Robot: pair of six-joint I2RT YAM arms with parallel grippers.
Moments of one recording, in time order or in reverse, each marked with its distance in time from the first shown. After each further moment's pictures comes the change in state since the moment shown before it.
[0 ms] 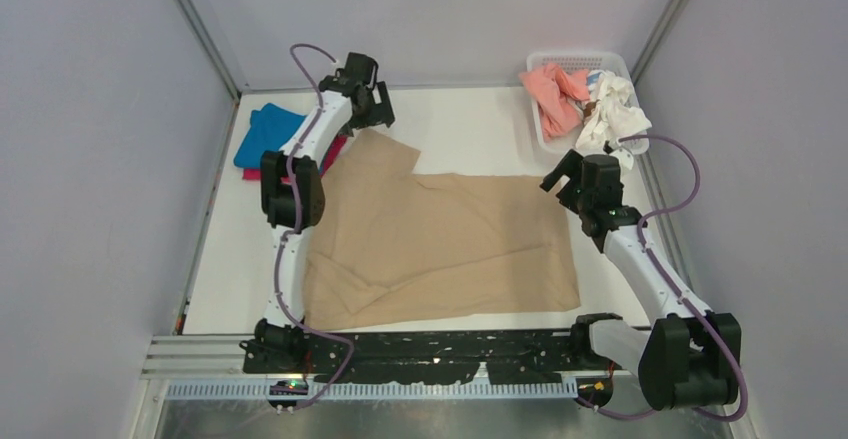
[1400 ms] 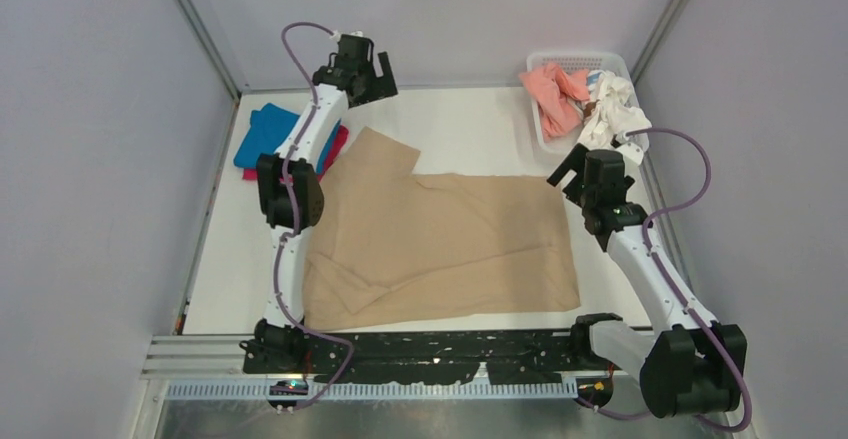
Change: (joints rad) left arm -0.001 -0.057 0.098 0.150 0.023 0.117; right arm 0.013 -0.044 0.061 -0.068 0.120 -0.034
